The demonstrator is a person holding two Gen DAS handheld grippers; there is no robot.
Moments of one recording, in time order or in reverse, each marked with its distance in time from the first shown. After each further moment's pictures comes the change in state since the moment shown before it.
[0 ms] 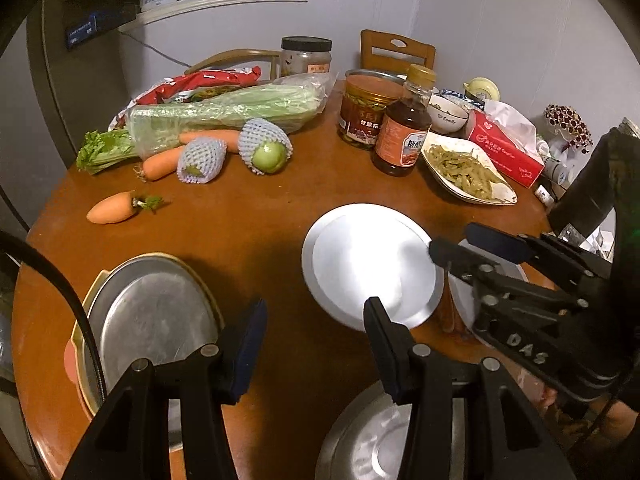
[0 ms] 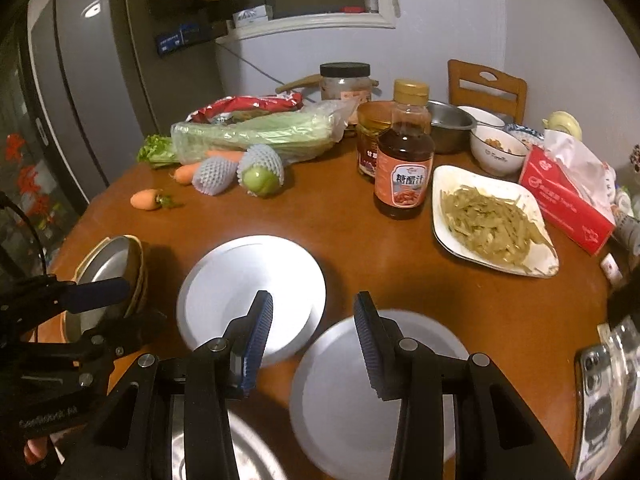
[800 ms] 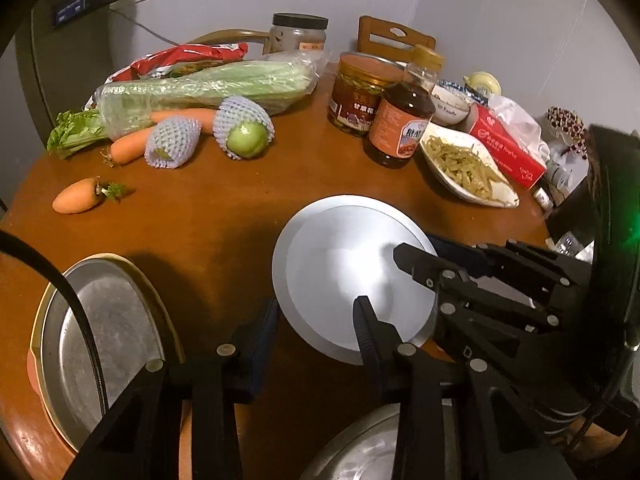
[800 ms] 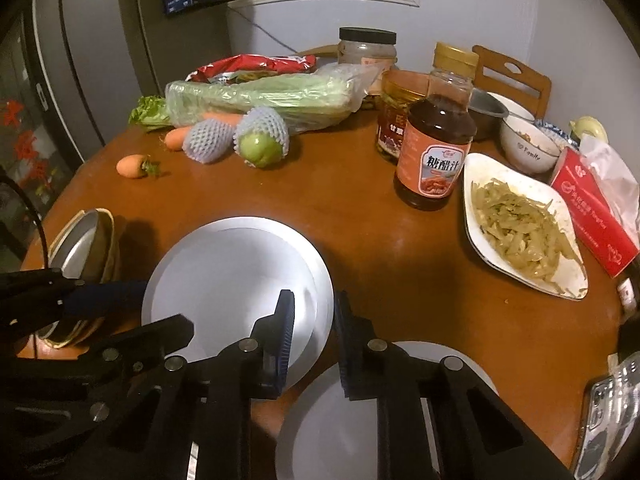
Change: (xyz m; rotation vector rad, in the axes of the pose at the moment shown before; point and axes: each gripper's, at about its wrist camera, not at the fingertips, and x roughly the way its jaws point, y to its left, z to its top) left arm 0.031 -0.003 0.008 -0.049 0.050 -0.060; right arm 0.047 0.003 0.011 -0.065 0.103 0.013
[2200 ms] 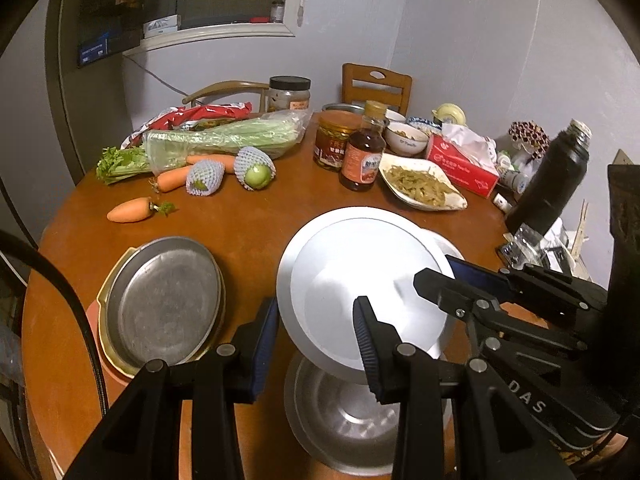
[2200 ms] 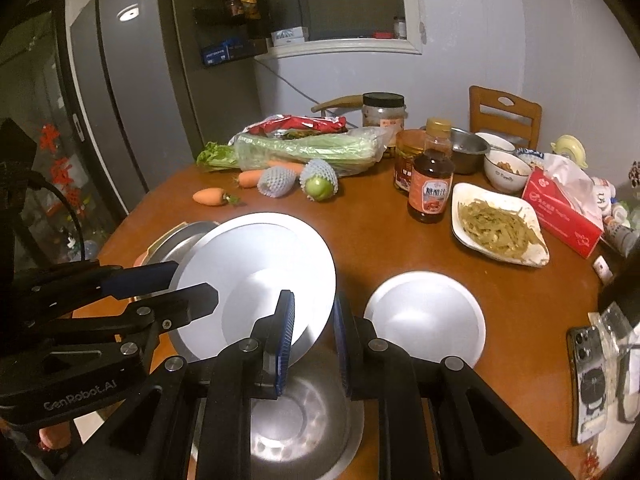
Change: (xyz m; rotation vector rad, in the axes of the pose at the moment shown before) left arm -0.107 -0.017 -0.064 0.059 -0.166 0.014; right arm -0.131 0.046 -0.059 0.017 -0.181 0.060
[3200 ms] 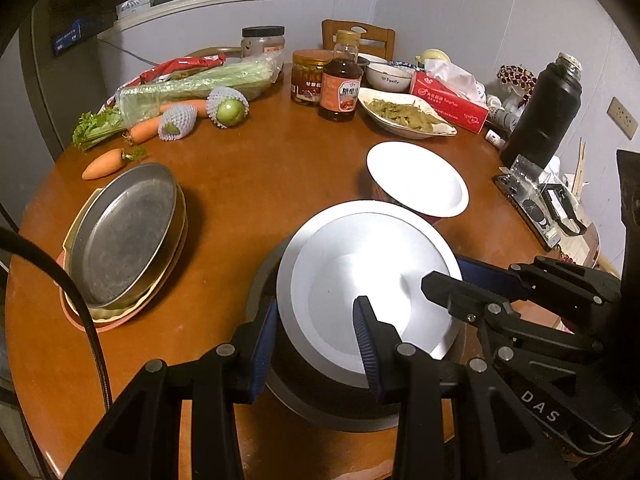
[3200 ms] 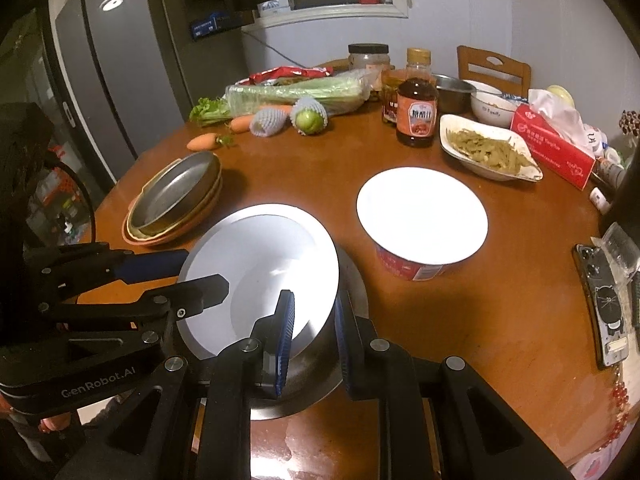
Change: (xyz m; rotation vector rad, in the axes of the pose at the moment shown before) left arm 0.029 -0.020 -0.054 0.071 0.132 -0.014; right arm 0.002 -0.002 -0.071 0.057 0.109 -0.013
